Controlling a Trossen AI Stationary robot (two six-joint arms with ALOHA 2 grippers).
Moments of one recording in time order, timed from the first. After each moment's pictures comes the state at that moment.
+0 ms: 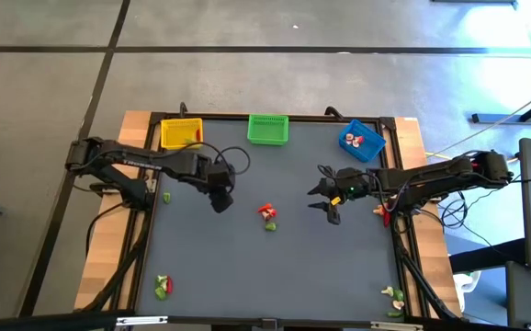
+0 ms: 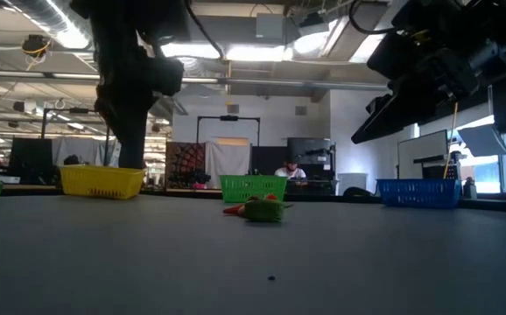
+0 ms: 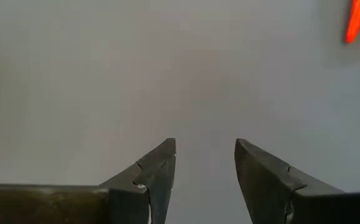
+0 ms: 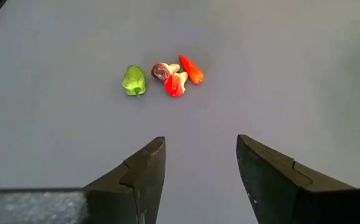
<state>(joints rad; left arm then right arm) 0.06 1.44 0.96 -0.88 -0.17 -0.61 0.00 1.14 0.48 0.05 -0.06 0.02</state>
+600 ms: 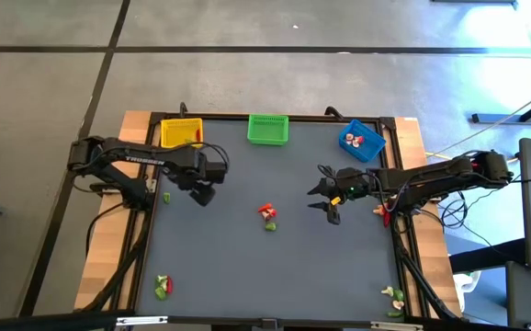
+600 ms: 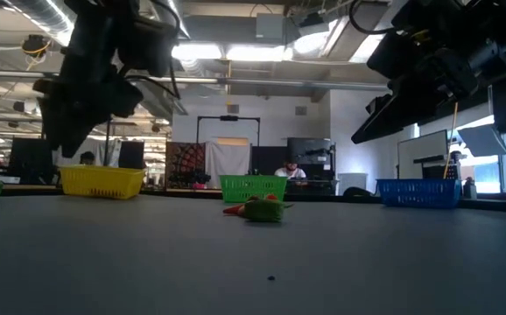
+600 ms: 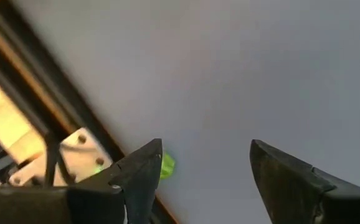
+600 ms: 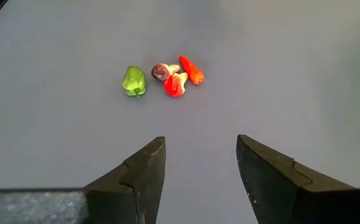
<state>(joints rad) 0.14 1.46 0.95 -1.31 -0.13 -0.91 0.00 1.14 0.48 0.05 -0.06 0.02</state>
